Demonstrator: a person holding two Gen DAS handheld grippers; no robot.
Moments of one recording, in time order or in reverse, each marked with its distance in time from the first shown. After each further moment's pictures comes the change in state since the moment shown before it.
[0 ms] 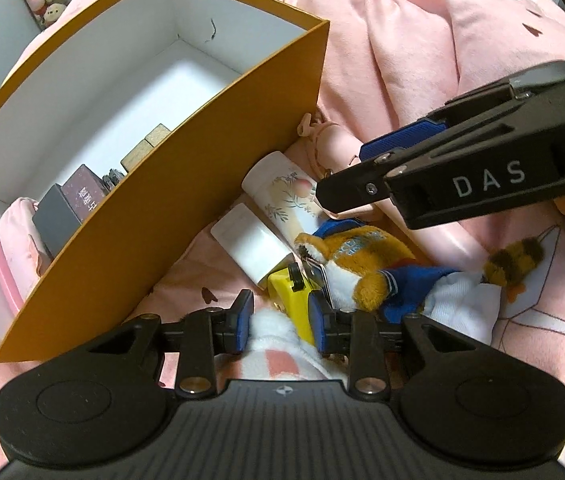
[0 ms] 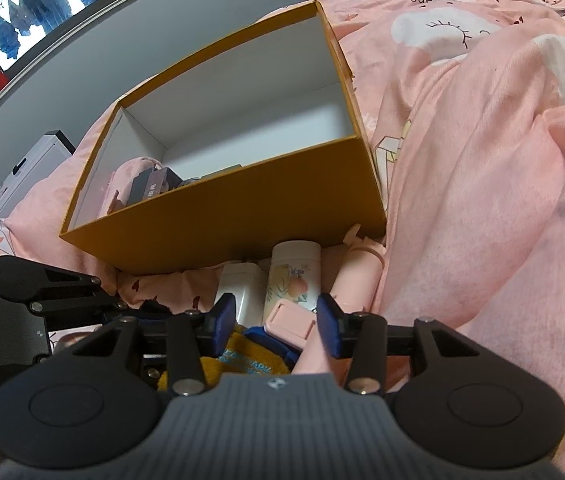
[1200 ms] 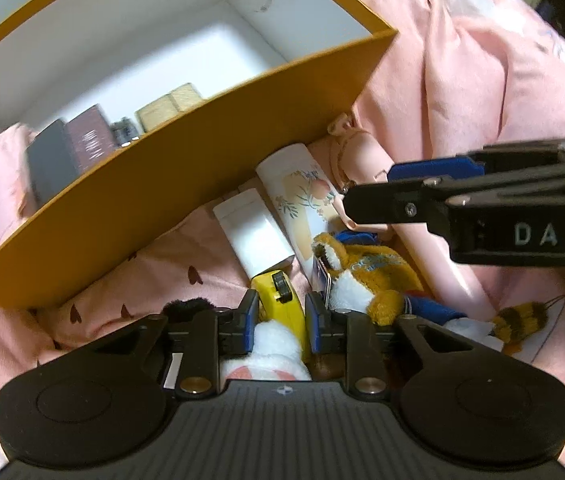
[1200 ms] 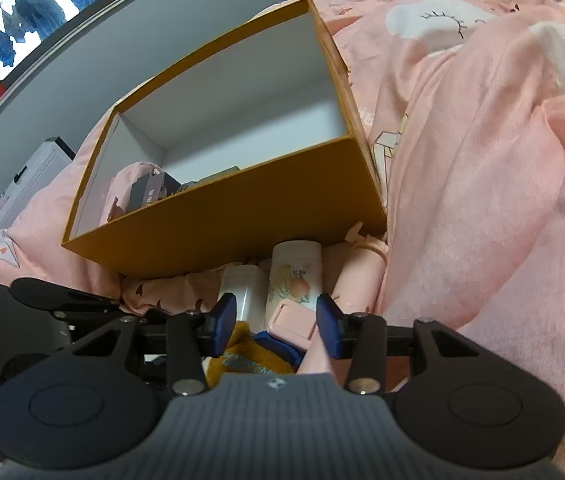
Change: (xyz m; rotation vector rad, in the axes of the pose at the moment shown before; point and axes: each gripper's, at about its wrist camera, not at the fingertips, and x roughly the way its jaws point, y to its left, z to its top) left arm 0.001 0.005 0.004 -0.265 0.036 -0.095; right arm 0.003 0.000 0.004 0.029 0.018 0.010
